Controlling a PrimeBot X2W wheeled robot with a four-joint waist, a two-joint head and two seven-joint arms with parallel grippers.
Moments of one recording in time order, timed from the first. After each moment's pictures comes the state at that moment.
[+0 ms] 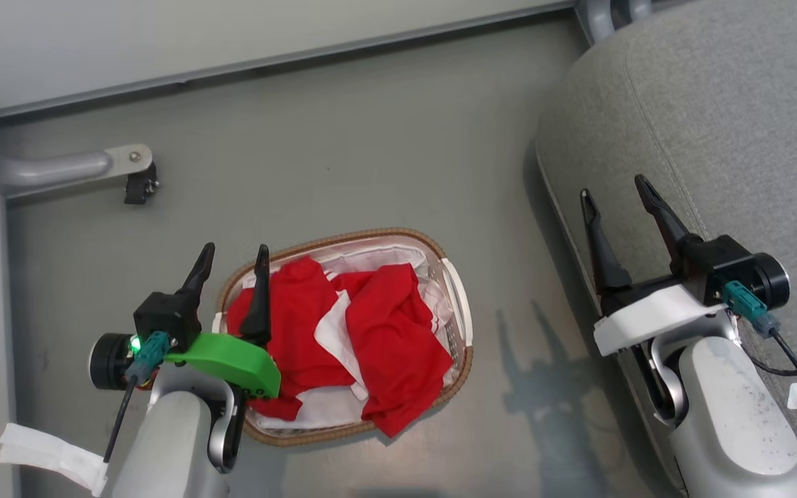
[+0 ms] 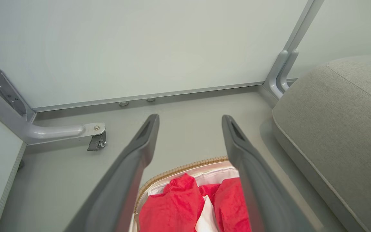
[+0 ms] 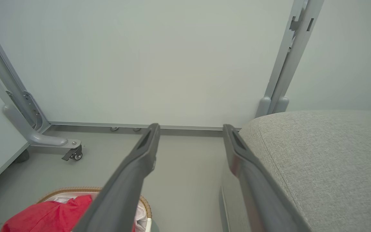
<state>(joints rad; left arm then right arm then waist) -0.35 0.06 -0.17 0.50 -0.22 -0.13 -0.26 -0.36 -0.05 0.06 0.27 0.08 0.13 -0.26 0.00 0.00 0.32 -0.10</state>
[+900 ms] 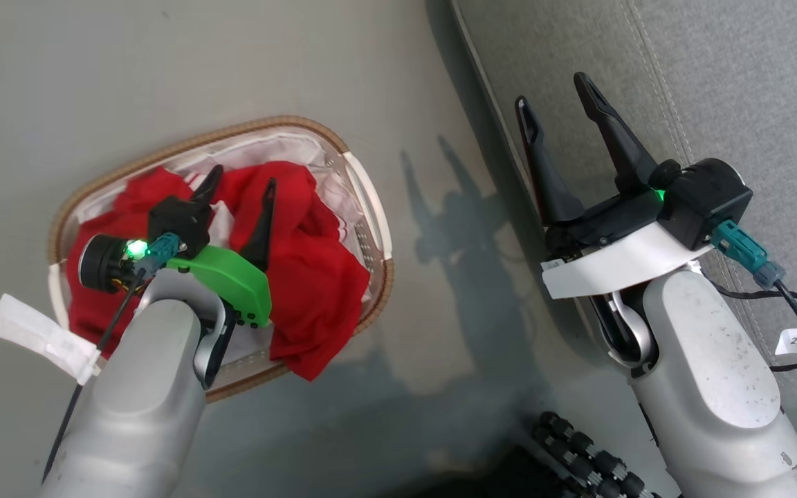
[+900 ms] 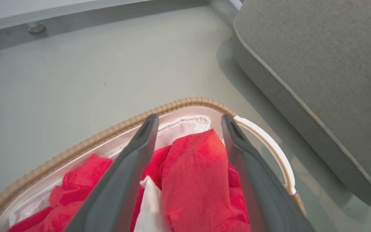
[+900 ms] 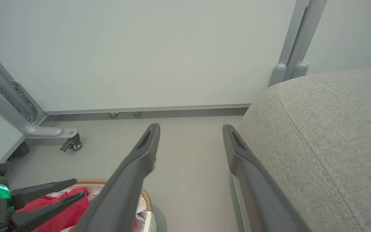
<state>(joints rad) -0.67 0.17 -0.46 0.75 -0.35 -0.13 -0.26 -0.52 -0.05 0.24 0.12 0.24 0.13 -0.26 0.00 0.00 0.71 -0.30</state>
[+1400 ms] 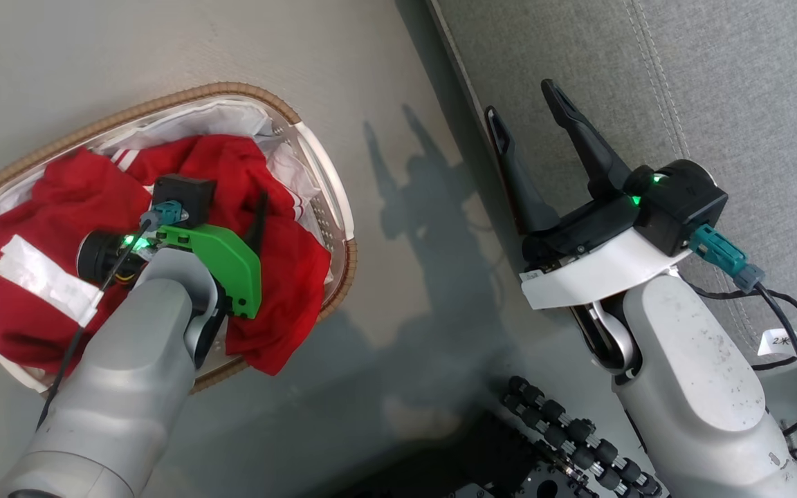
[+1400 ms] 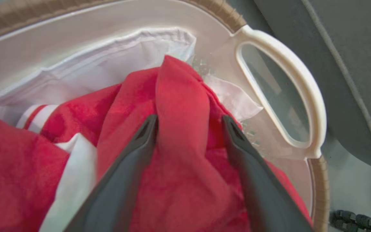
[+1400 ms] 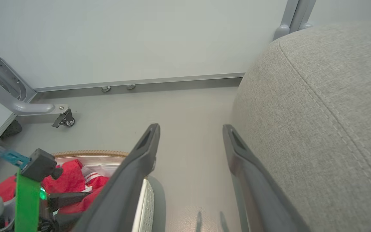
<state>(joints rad) -0.85 0.19 -0.74 1.03 -0.63 -0.13 -0.18 -0.53 -0.05 0.30 0.11 0.28 0.13 -0.26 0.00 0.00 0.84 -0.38</state>
